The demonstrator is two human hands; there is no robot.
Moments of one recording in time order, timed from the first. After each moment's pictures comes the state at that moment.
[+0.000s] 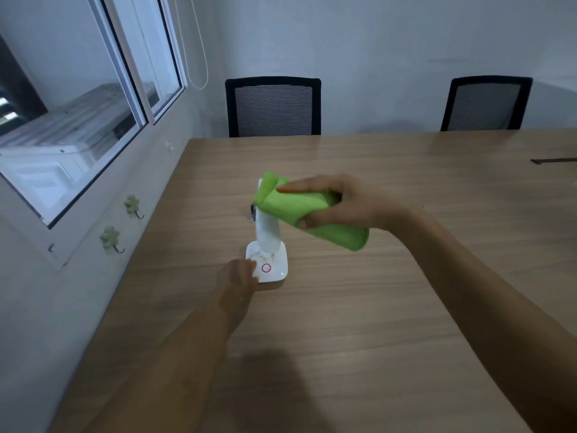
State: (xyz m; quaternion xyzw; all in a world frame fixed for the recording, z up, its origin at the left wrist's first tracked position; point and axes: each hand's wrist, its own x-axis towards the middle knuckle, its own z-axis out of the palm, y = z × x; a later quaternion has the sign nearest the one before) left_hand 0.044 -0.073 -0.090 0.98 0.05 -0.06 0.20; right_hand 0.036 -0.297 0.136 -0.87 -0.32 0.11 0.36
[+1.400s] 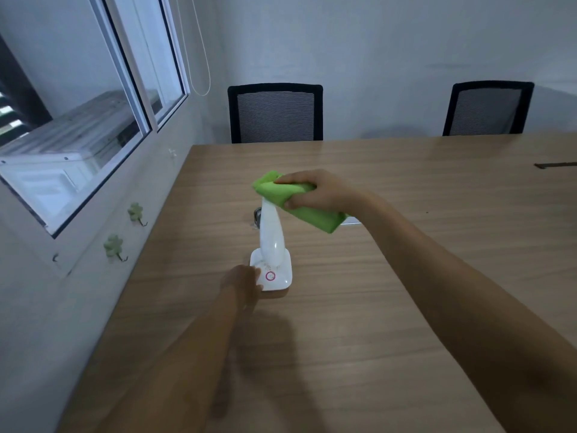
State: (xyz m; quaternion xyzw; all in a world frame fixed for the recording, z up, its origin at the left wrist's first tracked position) left_hand 0.063 -0.065 -0.093 0.99 0.05 -0.12 0.10; right_hand 0.095 -0.257 0.118 -0.90 -0.22 0.11 0.35
